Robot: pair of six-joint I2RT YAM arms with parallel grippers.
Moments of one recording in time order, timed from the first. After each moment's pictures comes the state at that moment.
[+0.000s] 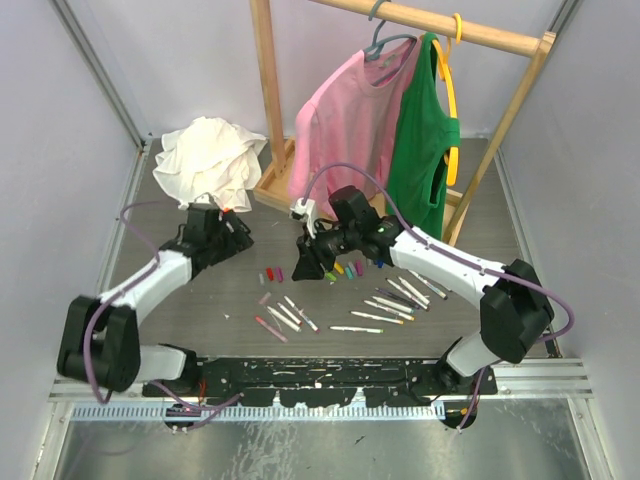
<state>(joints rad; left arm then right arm) -0.25 1.24 0.66 -0.18 -0.02 -0.67 0.76 1.51 1.13 -0.28 -0.71 -0.04</state>
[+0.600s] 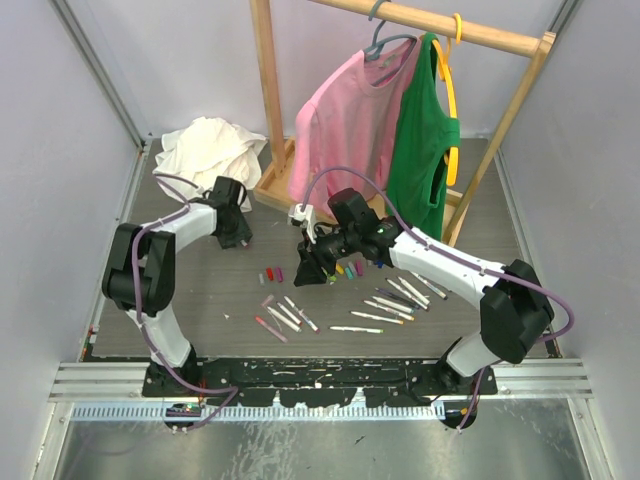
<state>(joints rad) -0.24 1.78 1.11 -0.43 -0.15 -0.69 0.76 1.51 1.12 -0.33 -0.76 -0.12</state>
